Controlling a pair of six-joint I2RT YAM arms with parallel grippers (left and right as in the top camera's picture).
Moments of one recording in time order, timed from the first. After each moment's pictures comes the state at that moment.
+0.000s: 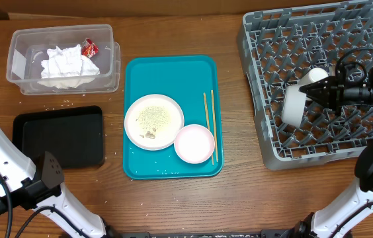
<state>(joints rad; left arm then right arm) 0.48 2.03 2.84 -1.63 -0.21 -0.63 -0.45 2.02 1.64 -1.62 -1.16 -0.17</state>
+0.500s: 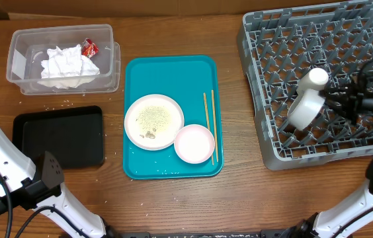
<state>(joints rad) 0.48 2.03 2.84 -1.63 -0.21 -0.63 -0.60 2.02 1.60 -1.60 -1.15 -0.17</state>
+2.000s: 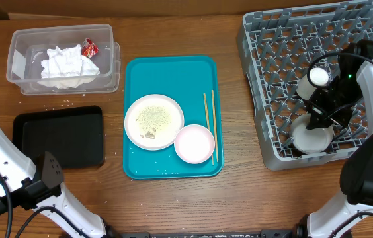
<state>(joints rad) 0.48 2.03 2.84 -1.63 -0.21 -0.63 -0.22 1.89 1.66 -1.64 -0.22 0.38</state>
